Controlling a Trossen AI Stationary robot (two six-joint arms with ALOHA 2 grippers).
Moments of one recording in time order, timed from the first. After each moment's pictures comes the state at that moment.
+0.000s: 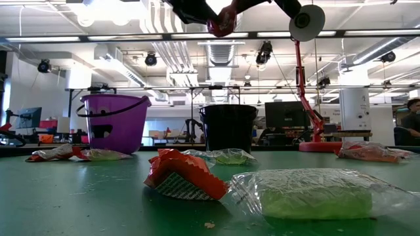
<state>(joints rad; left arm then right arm) 0.11 1.55 1.46 -0.53 0.08 0.31 0.22 1.59 1.52 -0.70 0.70 1.03</state>
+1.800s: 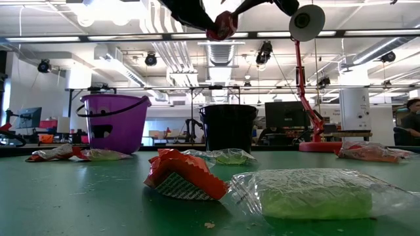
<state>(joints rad) 0.12 1.55 1.46 -0.56 0.02 0.35 0.18 1.57 1.55 -0.70 0.61 1.10</state>
